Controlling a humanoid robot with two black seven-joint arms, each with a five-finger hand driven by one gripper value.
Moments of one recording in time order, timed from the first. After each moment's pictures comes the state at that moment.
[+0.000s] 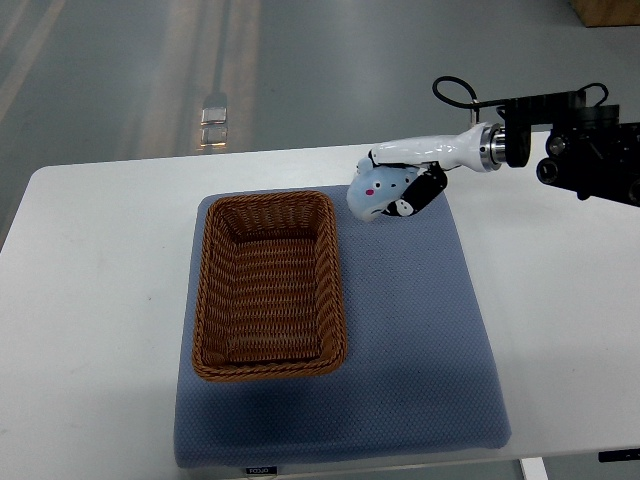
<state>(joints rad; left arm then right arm) -0.10 0.00 -0.12 -0.07 0.07 -0.04 -0.04 1.44 -0.45 -0.29 1.05 -0.95 0.18 0.42</state>
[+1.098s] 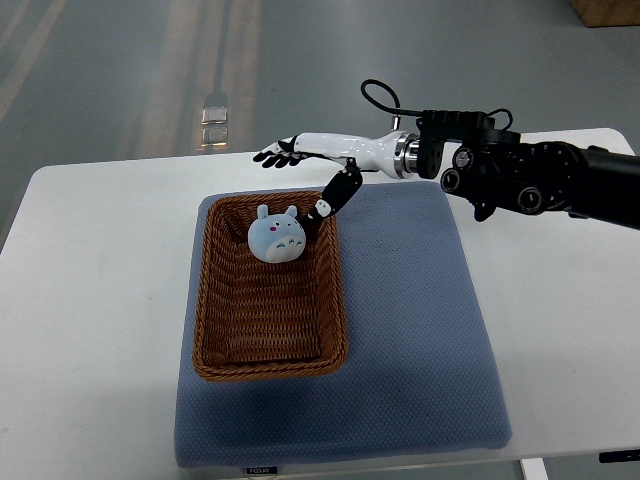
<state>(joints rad) -0.10 0.00 -0.11 -0.07 0.07 -0.04 -0.04 1.32 -0.22 -0.17 0.84 -0.73 0.11 0.41</state>
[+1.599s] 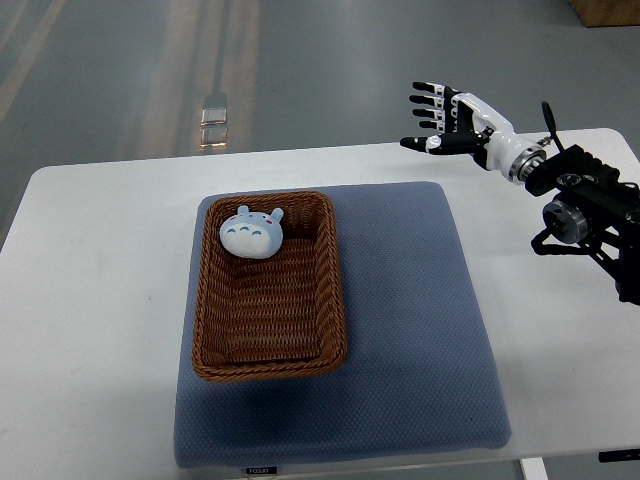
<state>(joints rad) -0.10 0.00 -0.12 -0.07 0.07 -0.04 -0.04 0.82 -0.36 0.56 0.79 -0.49 0.08 0.30</state>
